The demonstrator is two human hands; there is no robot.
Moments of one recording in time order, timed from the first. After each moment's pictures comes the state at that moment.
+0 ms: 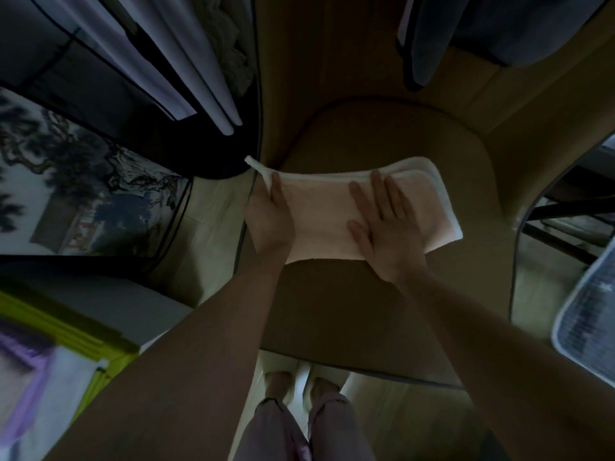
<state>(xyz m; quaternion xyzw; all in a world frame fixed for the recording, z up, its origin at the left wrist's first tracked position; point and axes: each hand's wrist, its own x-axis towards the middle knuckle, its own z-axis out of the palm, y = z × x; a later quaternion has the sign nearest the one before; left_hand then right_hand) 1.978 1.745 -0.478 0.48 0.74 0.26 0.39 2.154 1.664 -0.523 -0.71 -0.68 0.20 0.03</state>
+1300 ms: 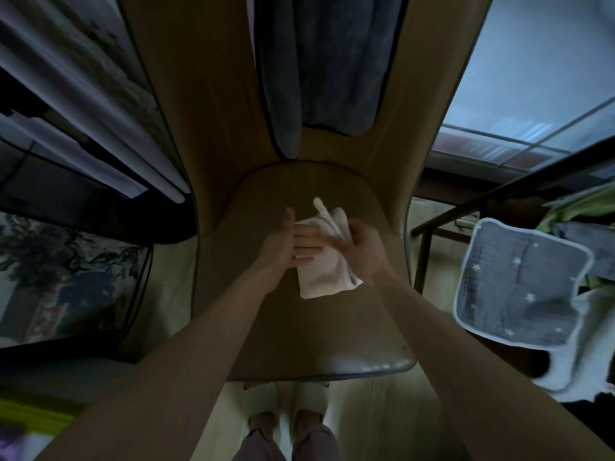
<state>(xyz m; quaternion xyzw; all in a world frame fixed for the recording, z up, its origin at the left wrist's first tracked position) 2.075 1.724 -0.384 0.39 0.57 0.08 0.72 2.207 1.647 -0.402 -0.76 -0.30 0.47 0.34</state>
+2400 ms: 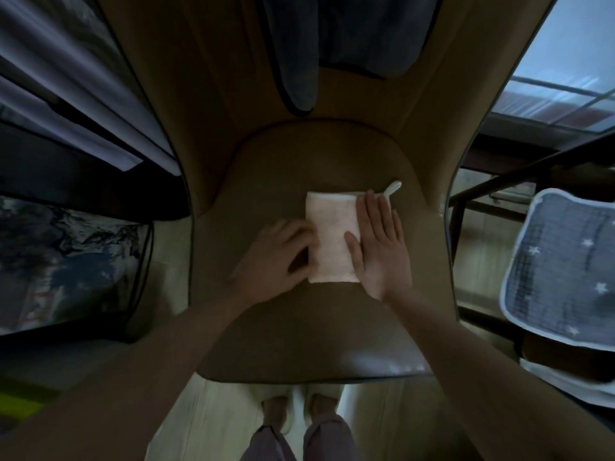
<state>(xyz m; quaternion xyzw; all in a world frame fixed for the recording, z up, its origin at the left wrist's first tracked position) 2.011 1.726 -0.479 0.93 0.26 0.02 0.26 2.201 1.617 -0.517 -0.80 -0.57 0.15 0.08</state>
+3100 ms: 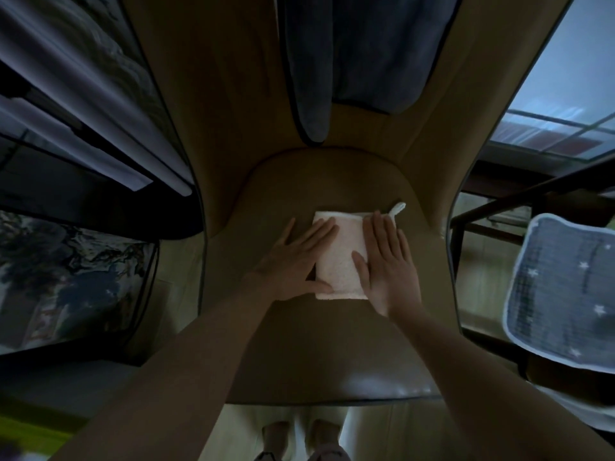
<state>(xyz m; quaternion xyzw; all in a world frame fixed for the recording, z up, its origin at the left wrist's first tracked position) 2.034 1.750 -0.494 0.94 0.20 -0.18 0.19 2.205 1.619 -0.511 -0.80 -0.58 0.14 0.03</state>
